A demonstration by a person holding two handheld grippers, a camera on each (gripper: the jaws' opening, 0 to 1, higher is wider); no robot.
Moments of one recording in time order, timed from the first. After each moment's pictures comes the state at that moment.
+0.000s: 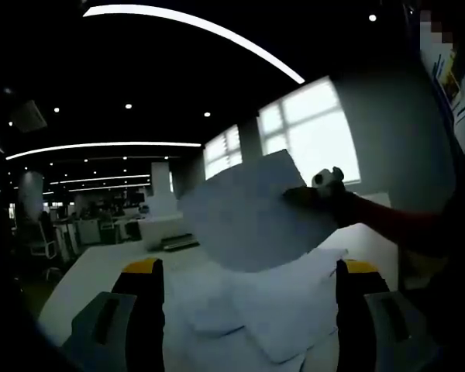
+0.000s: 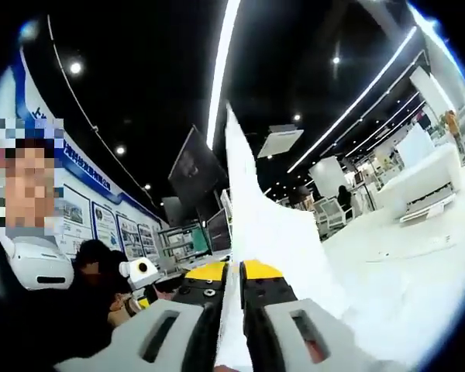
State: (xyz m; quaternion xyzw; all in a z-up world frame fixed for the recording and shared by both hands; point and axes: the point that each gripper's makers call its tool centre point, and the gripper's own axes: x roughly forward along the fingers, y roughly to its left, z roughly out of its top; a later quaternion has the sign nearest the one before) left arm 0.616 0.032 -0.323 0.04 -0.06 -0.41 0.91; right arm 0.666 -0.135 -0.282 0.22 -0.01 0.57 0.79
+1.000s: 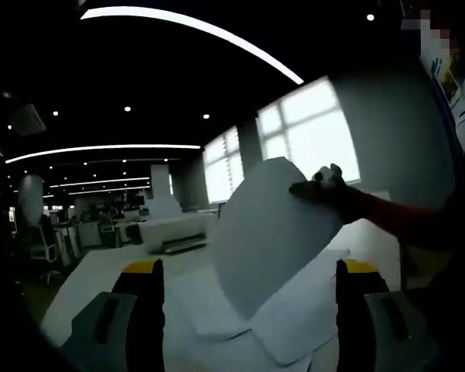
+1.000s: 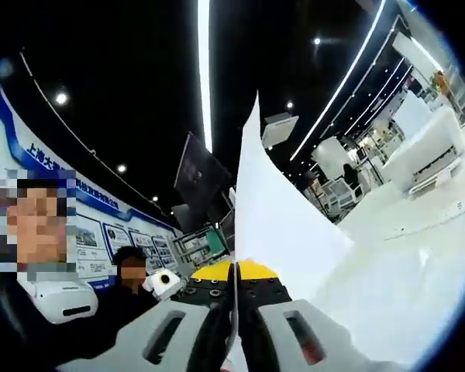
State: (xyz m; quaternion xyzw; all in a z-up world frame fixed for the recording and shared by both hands) left arm 0.622 0.034 -0.316 0.05 -0.06 -0.41 0.91; right arm 0.645 -0.127 -0.268 0.26 0.05 0.59 0.76
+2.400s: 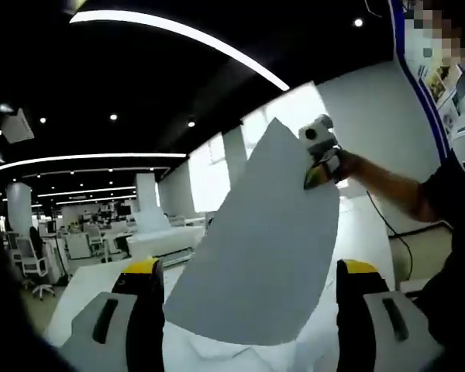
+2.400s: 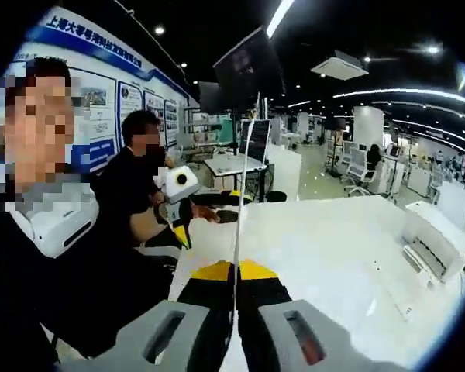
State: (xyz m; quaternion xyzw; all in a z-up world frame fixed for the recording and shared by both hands) left arm 0.621 0.020 -0.285 0.06 -0.08 -0.45 0.89; right arm 0.603 -0.111 -0.247 -0.17 0.15 0.64 0.73
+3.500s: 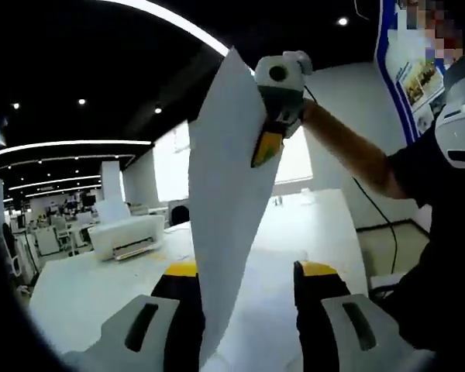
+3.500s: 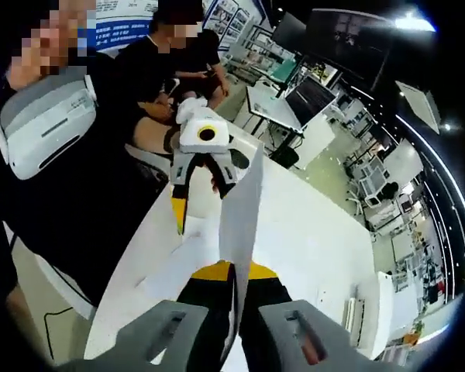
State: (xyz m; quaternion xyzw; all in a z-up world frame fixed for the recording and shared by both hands) left arm 0.604 -0.024 -0.314 0.05 -0.03 -0.54 0.84; right arm 0.607 -0.074 -0.240 -0.47 0.14 0.62 0.62
